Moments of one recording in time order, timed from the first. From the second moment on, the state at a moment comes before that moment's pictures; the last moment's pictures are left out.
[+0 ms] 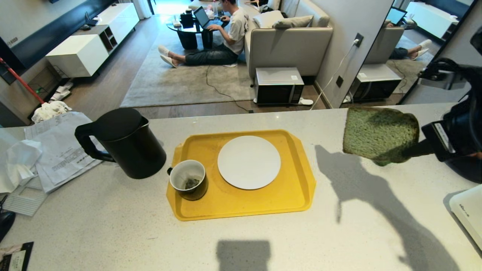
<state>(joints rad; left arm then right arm) 0.00 0.00 0.00 -0.01 0.00 0.00 0.27 1.54 -1.69 1.05 -0.05 0.02</state>
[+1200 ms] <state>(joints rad) 0.00 0.00 0.00 -0.01 0.00 0.00 -0.06 1.31 -1.63 1.04 -0.17 -0.15</state>
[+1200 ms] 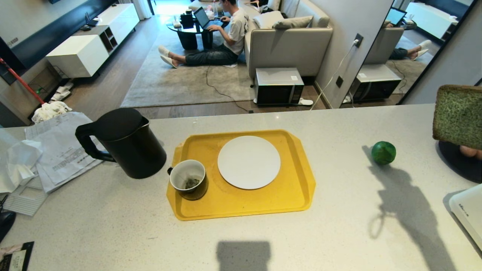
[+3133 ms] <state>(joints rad) 0.00 0.00 0.00 -0.01 0.00 0.00 -0.07 1.27 -1.59 1.04 -0.17 -0.15</state>
